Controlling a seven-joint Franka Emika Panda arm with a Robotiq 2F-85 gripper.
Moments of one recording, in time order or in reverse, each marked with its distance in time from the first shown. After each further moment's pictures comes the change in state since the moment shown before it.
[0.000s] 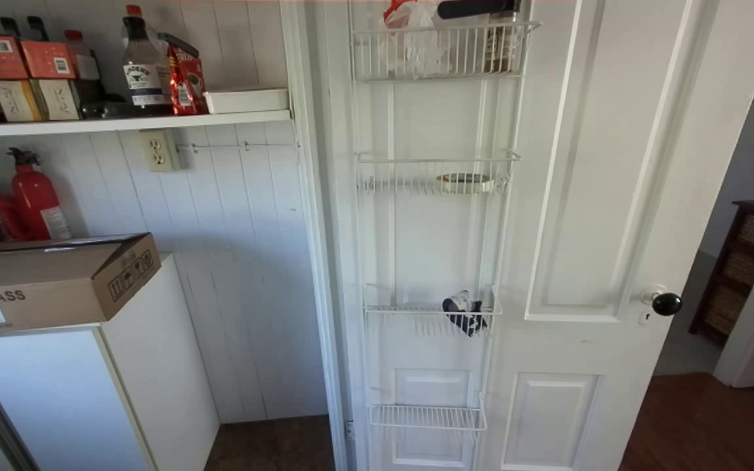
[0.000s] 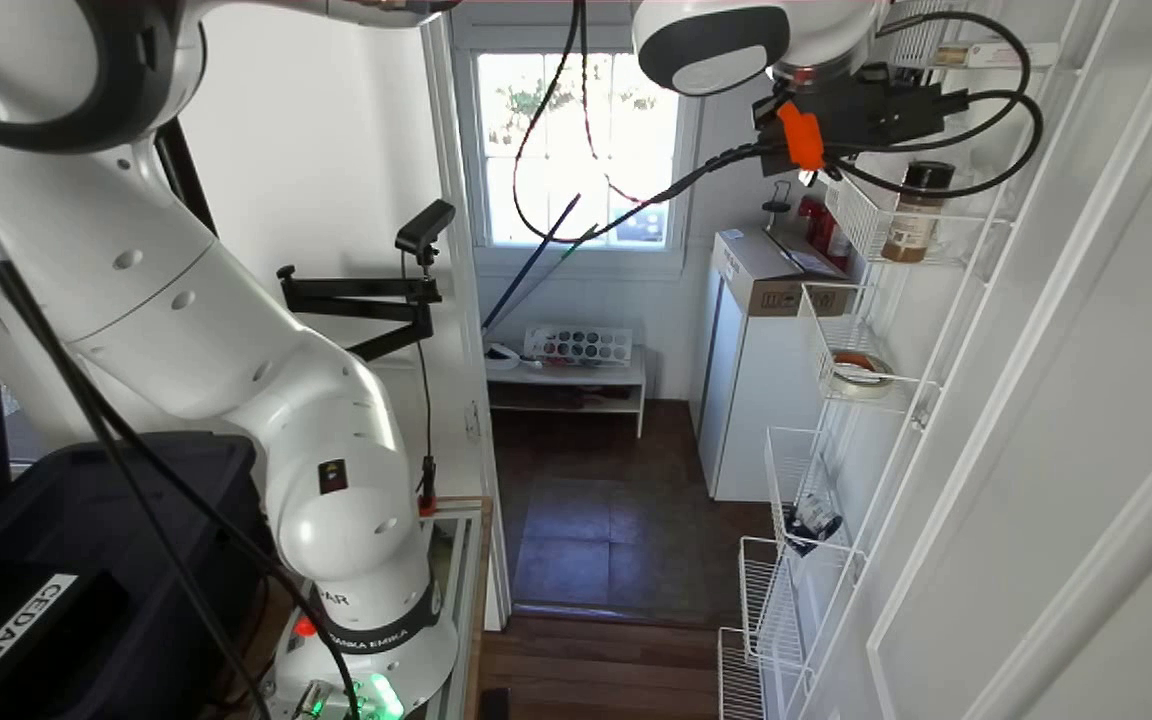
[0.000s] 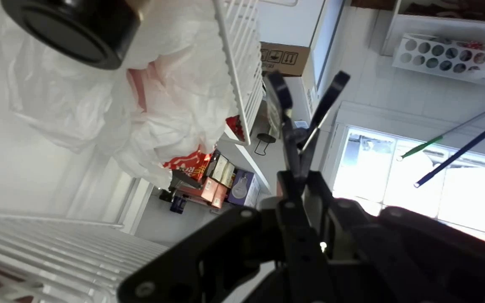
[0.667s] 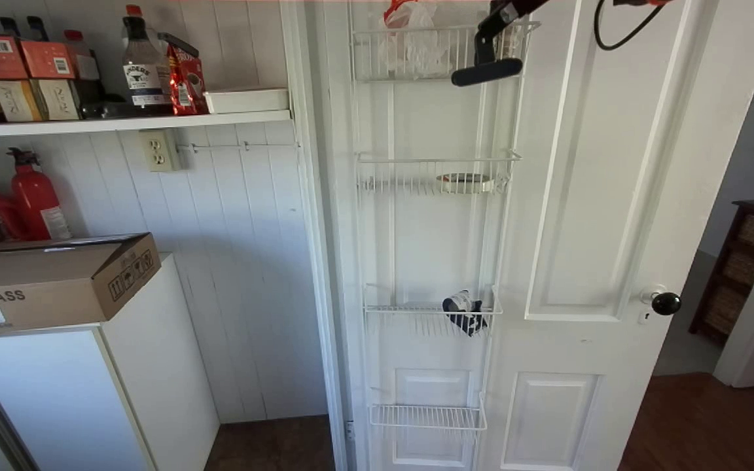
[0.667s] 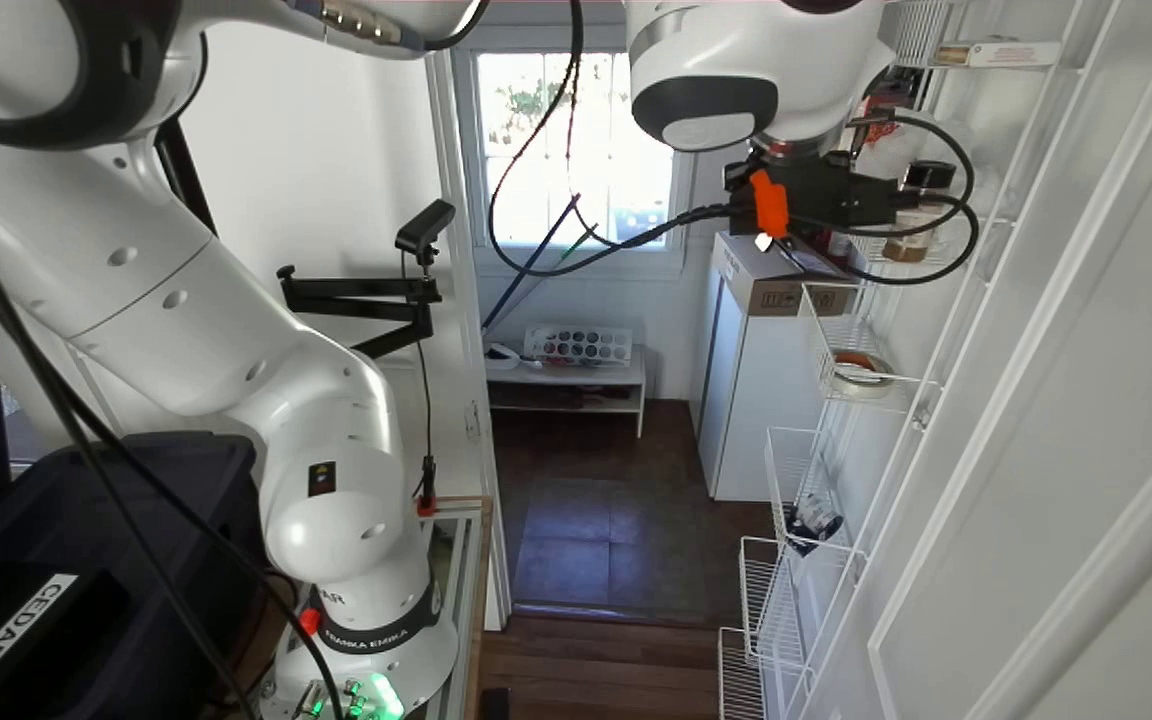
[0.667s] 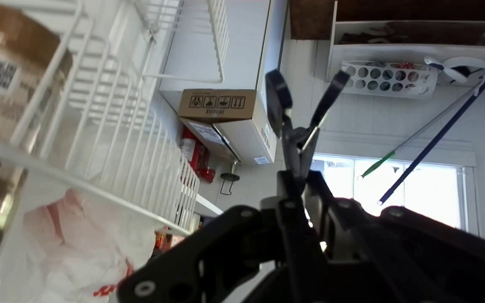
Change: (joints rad) arm -0.076 -0.009 0.037 -0.117 0.000 -0.113 0.031
